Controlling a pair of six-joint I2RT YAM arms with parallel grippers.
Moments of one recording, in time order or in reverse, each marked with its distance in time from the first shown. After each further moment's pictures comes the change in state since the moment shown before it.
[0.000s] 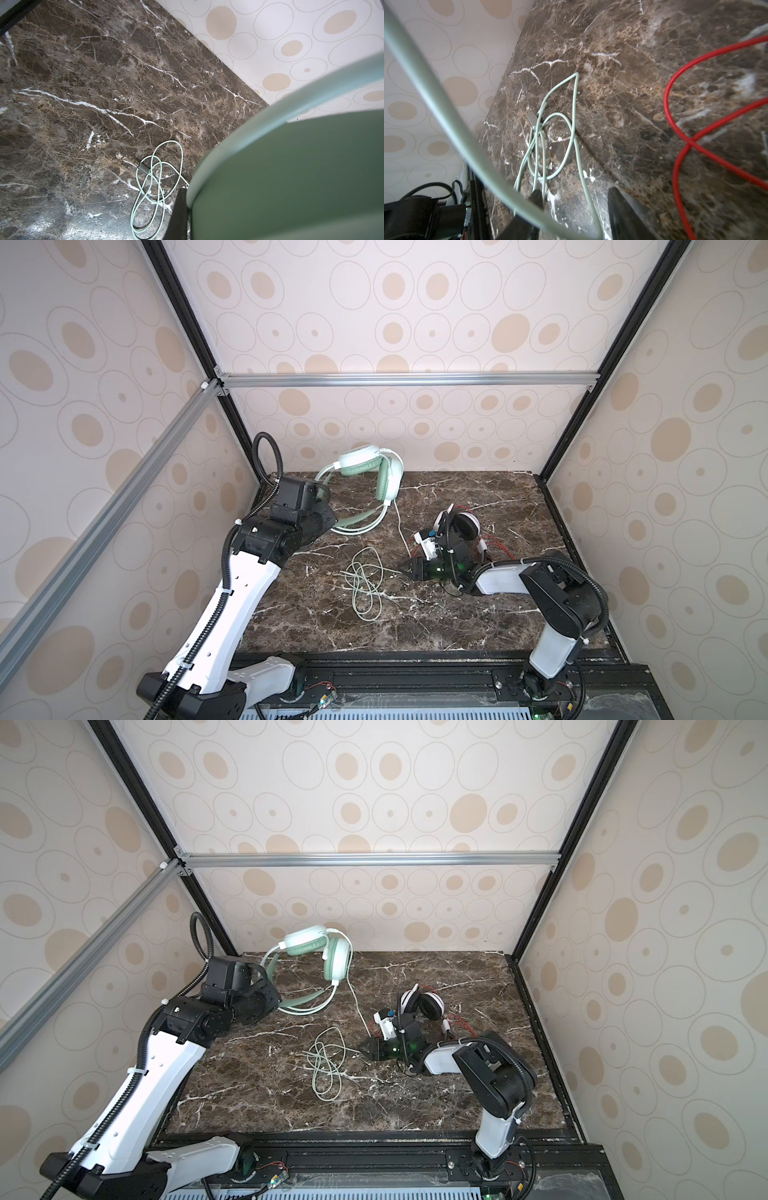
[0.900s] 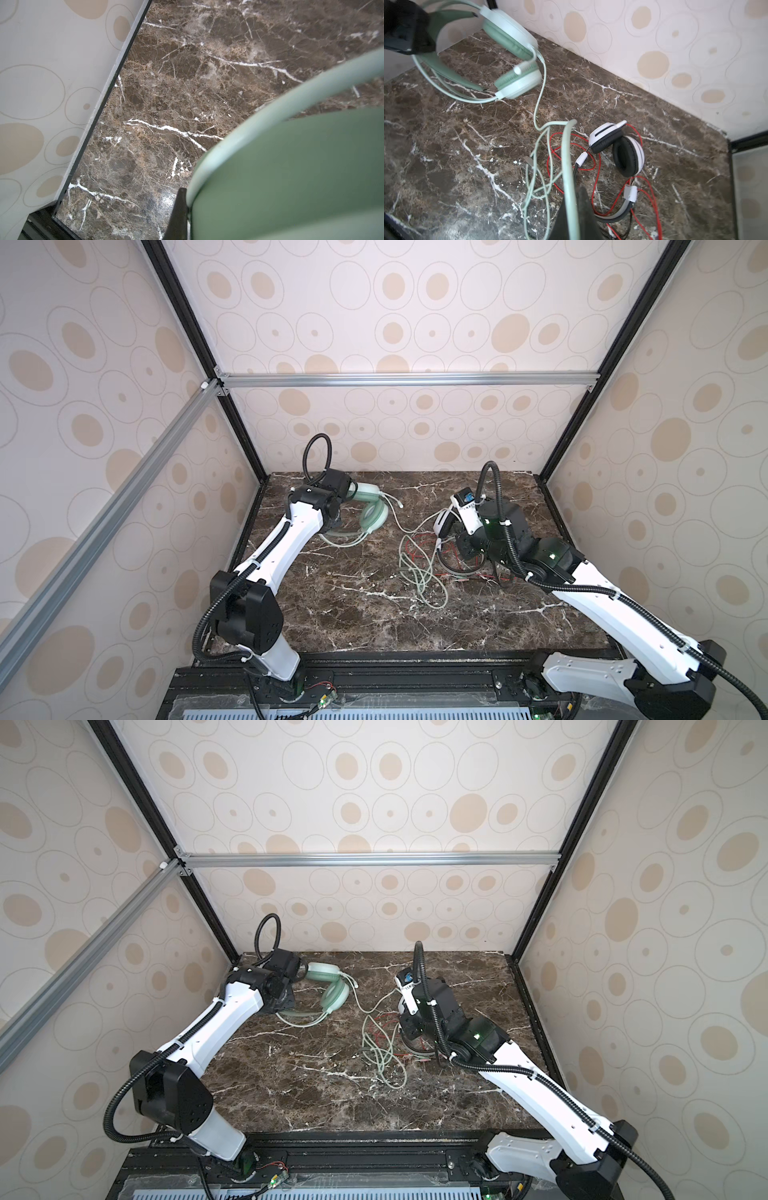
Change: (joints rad) left arm -0.008 0.417 0.041 -0.073 -0.407 0.267; right arm 0.157 -0.623 0.585 -1.236 0.775 -0.601
